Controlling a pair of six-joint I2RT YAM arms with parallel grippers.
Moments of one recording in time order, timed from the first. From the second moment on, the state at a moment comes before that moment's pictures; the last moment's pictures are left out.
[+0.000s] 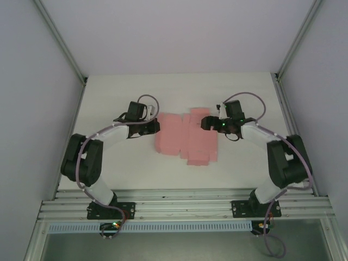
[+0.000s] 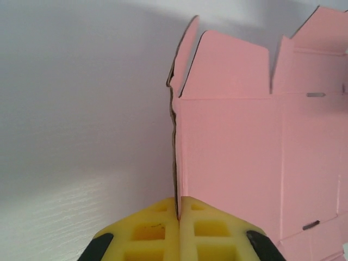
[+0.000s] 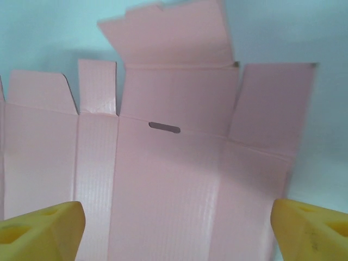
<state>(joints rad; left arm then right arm) -0.42 1.64 0.97 -0.21 0.37 -0.44 0.20 1.55 0.89 -0.18 -0.33 0.40</state>
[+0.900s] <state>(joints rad) -0.56 1.12 0.89 -0.03 0.53 -0.37 -0.06 1.29 0.48 0.27 -0.73 0.42</state>
